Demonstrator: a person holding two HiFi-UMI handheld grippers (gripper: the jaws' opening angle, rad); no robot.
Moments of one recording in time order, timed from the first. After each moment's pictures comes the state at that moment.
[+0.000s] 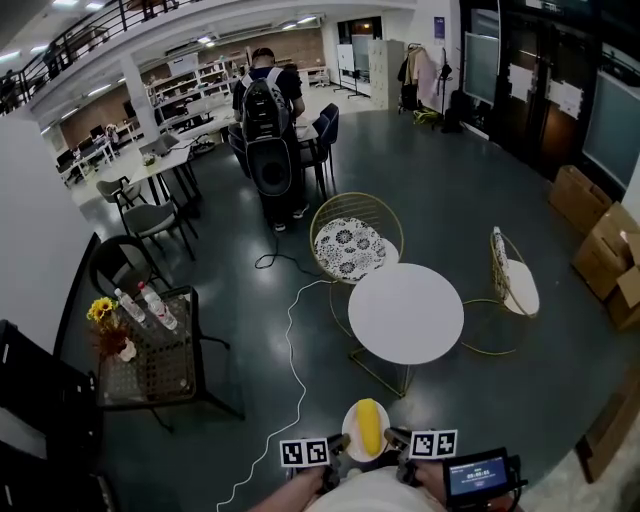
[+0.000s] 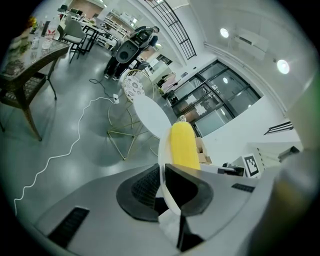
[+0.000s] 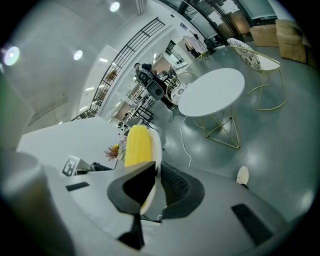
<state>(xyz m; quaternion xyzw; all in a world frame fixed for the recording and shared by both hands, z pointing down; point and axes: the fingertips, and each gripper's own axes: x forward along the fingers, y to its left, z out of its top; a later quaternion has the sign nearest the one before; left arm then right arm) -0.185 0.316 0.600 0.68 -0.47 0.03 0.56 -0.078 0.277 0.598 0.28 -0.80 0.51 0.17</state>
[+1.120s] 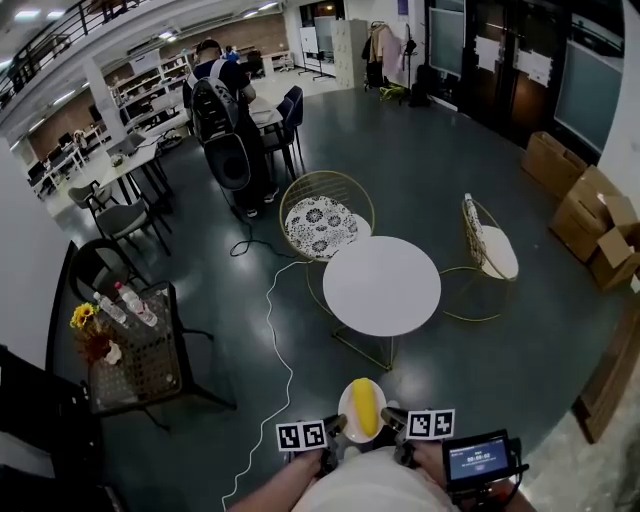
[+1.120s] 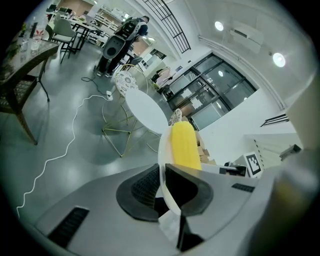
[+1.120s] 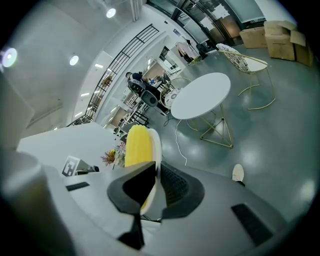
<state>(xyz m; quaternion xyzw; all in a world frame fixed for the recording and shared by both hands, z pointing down) -0.150 0.317 0.600 0.70 -0.45 0.05 0.55 -0.041 0.288 0.594 0.32 -0.78 0.51 0.15</state>
